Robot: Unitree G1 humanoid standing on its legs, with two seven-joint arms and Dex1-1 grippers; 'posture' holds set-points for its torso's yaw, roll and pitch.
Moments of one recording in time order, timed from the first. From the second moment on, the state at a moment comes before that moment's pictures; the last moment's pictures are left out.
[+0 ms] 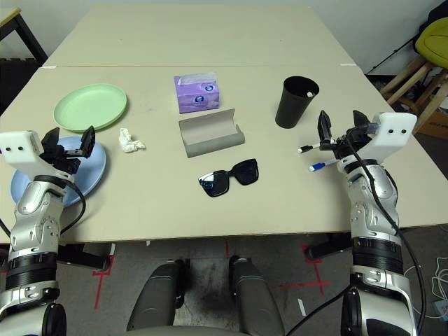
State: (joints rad) left arm -0.27 0.40 0.38 0.18 -0.31 -0.01 -0.28; right arm -0.37 -0.39 -0.36 0.26 0.33 -0.04 0.30
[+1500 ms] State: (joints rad) left arm -0.26 0.43 0.39 0.22 -0.31 -0.05 -0.32; right arm -0.41 -0.53 -0.22 0.31 0.44 -0.06 0.97
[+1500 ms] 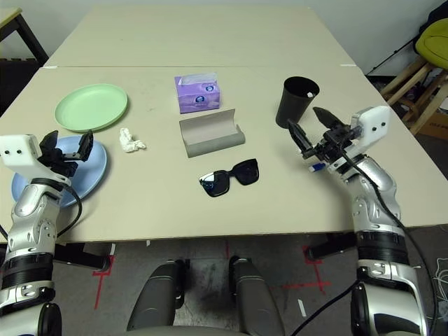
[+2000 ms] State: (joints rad) left arm -0.26 0.41 0.37 0.17 -0.31 -0.01 -0.31; right arm -0.41 -0.56 -0.09 0.28 0.43 -0.07 1.27
